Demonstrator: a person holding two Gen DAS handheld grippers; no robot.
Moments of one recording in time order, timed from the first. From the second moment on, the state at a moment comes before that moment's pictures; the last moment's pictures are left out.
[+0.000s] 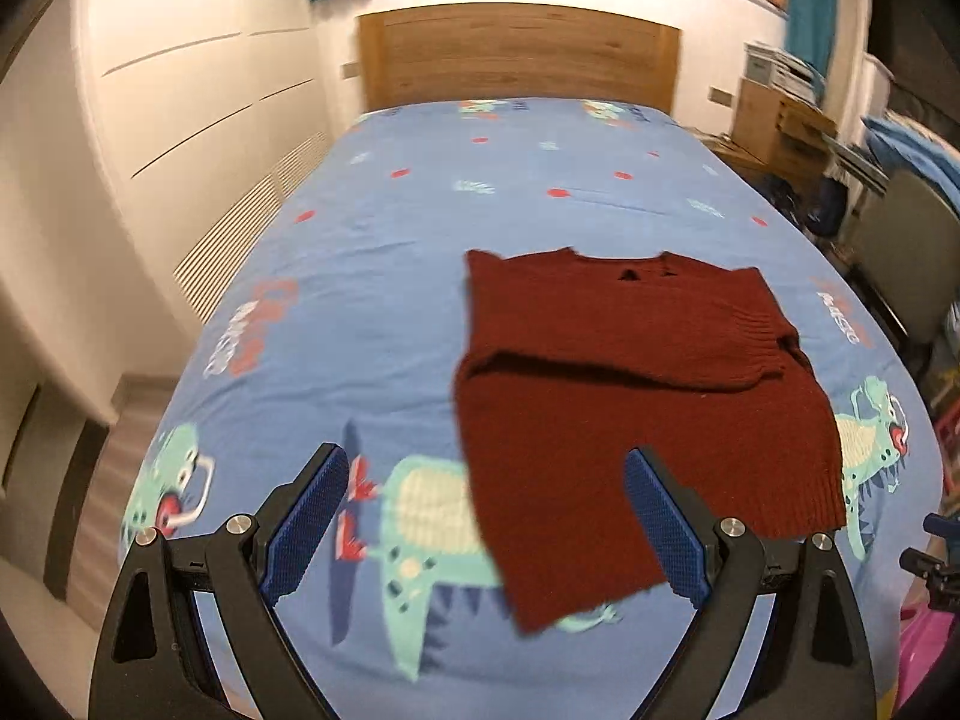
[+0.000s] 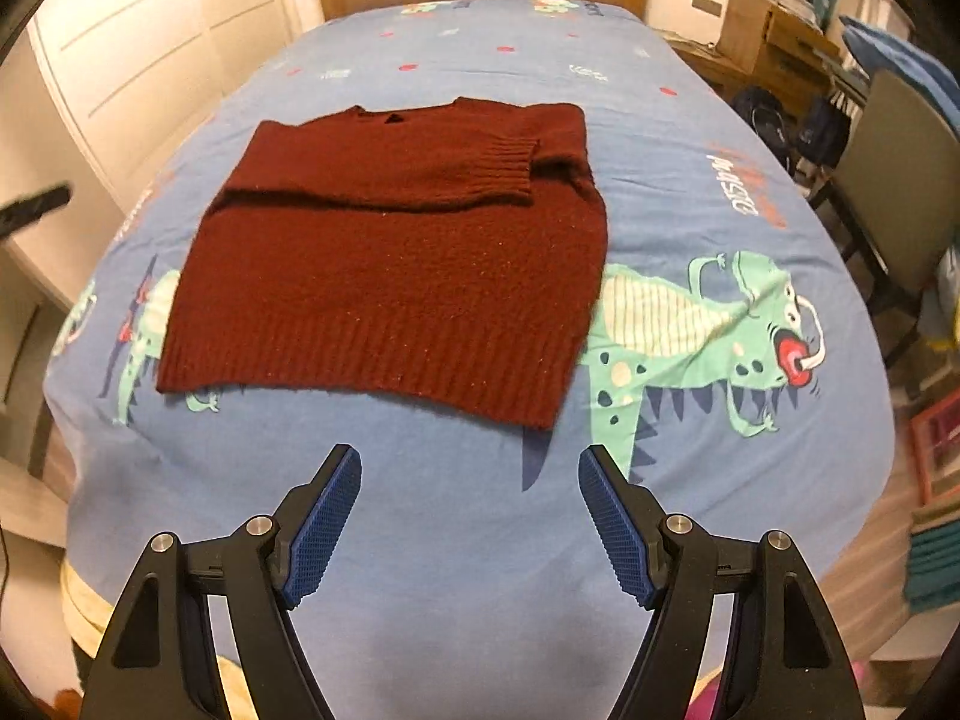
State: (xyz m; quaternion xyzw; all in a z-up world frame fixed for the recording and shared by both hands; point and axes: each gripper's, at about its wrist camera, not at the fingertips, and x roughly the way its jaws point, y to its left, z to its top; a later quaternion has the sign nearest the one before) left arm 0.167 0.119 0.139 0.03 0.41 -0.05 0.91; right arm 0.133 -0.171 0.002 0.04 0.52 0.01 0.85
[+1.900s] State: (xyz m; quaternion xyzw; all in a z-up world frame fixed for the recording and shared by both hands) left arm 0.200 0.149 -0.060 -0.21 0.60 -0.15 0.76; right arm 0.234 -0.284 -0.164 0.35 0.56 0.07 0.75
